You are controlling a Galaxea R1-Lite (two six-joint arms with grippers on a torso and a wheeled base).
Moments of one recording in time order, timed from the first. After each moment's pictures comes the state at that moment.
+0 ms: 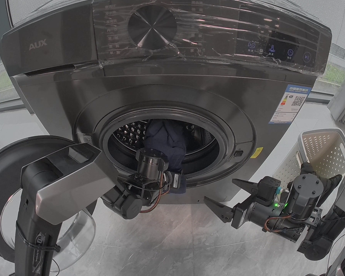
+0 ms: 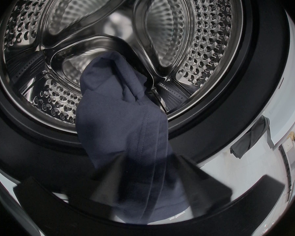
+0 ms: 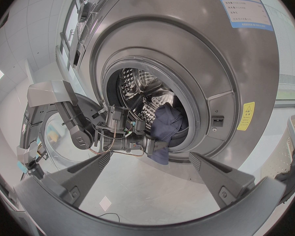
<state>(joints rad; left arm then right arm) -0.59 2.42 -1.20 -0.85 0.20 -0.10 0.72 1.90 -0.25 -1.52 -0.03 0.15</state>
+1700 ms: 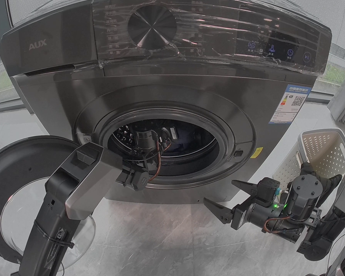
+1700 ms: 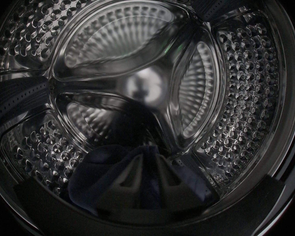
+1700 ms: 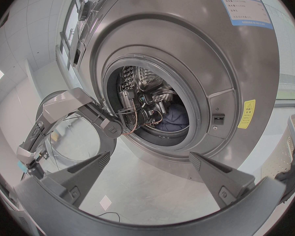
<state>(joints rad) -0.49 2.65 -1.77 -1.02 0.24 -0.18 0.72 1.91 -0.25 -1.52 -0.03 0.15</state>
